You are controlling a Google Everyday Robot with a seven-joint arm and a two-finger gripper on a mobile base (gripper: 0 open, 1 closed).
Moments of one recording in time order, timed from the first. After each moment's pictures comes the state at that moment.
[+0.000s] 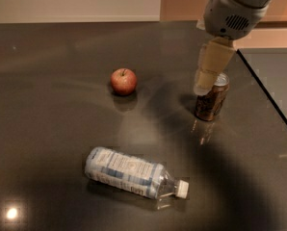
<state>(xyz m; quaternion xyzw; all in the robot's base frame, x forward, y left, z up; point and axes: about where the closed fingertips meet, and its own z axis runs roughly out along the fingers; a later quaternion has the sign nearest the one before) 0.519 -0.129 0.983 -0.64 0.75 -0.01 0.18</state>
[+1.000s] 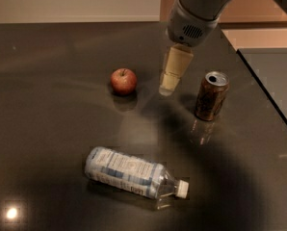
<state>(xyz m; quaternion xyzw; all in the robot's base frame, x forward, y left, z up) 0.550 -0.058 0.955 -0.66 0.73 0.02 0.19</state>
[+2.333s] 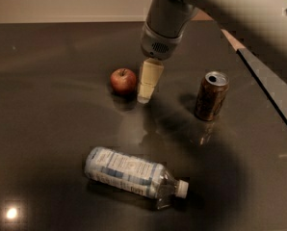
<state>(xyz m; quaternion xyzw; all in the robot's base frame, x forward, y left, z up) 0.582 -0.012 0.899 -0.67 0.72 0.04 0.17</state>
